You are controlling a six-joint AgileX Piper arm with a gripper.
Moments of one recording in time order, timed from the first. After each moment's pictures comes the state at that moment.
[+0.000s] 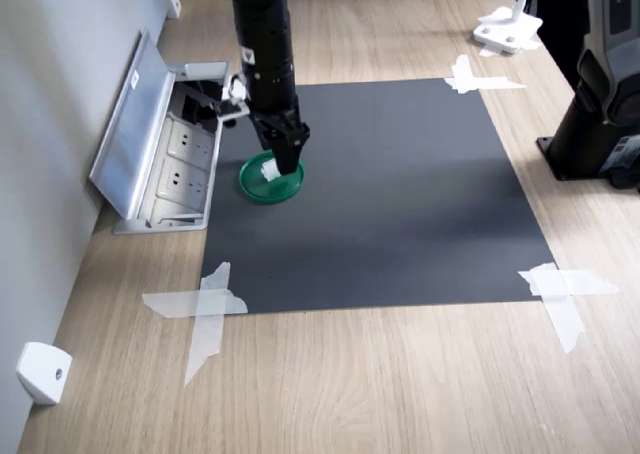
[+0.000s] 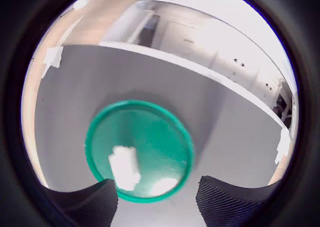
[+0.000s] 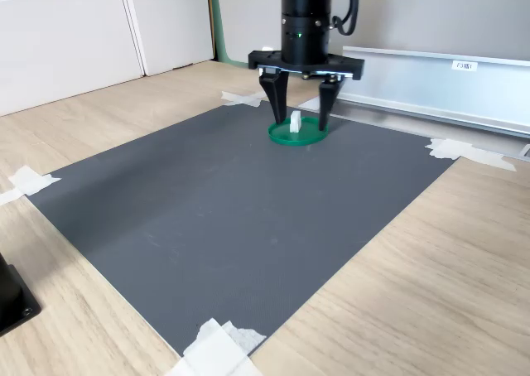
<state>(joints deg) -4.2 114.6 -87.5 3.9 57.1 -26.0</state>
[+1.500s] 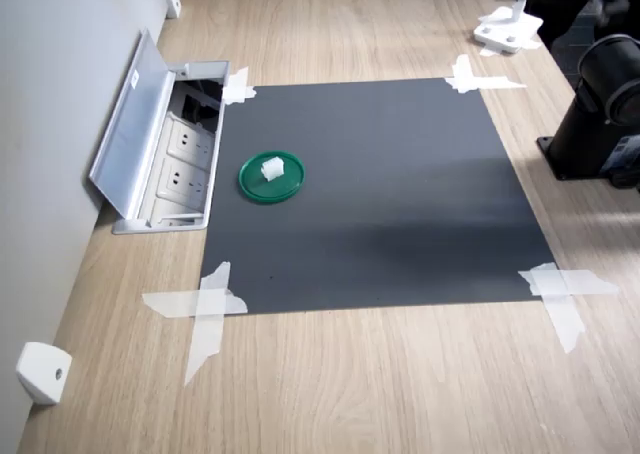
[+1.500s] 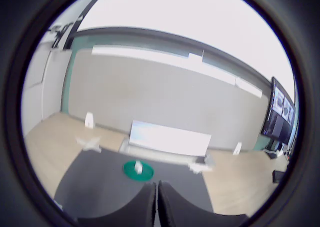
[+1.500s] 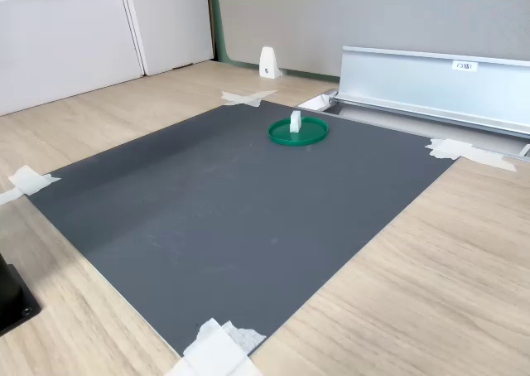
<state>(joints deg) -1.2 -0.6 -16.4 -1.0 29.6 -11.0</state>
